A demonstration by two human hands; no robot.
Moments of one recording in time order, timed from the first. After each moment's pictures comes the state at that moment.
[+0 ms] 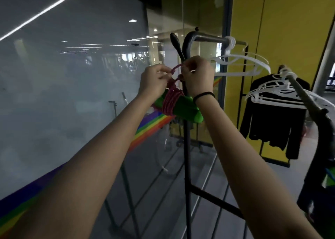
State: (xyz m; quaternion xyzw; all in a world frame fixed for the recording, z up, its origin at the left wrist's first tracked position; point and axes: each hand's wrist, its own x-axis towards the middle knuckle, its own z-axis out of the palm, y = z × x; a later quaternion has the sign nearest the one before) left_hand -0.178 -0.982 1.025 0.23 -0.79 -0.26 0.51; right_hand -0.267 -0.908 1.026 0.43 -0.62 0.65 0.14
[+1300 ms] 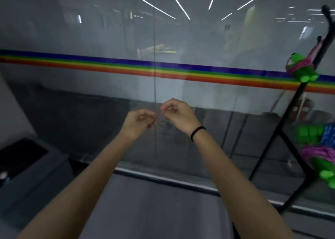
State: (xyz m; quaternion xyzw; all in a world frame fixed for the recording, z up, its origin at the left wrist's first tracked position) left_hand 0.056 -0.335 0.833 0.66 -0.42 -0.17 0.60; right_hand -0.064 -0.426 0.863 0.83 -0.21 0.30 -0.42
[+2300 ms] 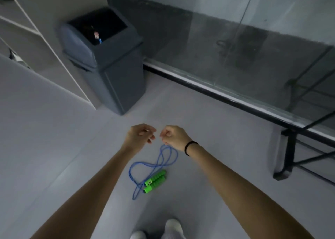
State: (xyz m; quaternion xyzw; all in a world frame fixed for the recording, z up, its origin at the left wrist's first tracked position) left_hand 0.087 0.090 0.414 0.79 -0.16 -0.26 0.53; right_hand 0.006 -0.044 0.414 0.83 -0.23 -0.09 -0.50
